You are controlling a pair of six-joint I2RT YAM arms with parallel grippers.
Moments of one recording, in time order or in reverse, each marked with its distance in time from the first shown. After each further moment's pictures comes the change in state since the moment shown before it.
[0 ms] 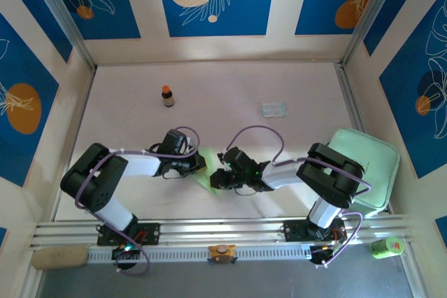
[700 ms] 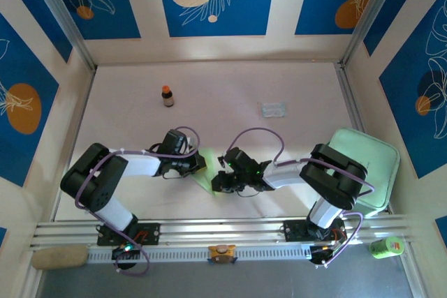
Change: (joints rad) left arm 0.000 0.000 0.000 0.000 0.001 0.000; right arm -0.002 -0.024 0.000 -0.077 -0.084 0.021
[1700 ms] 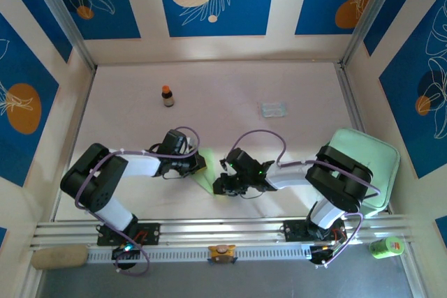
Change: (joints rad) left arm 0.000 -0.002 -0.006 0.009 0.000 -0.001; right arm -0.009 -0.048 -0.011 -0.084 -0.049 0.023
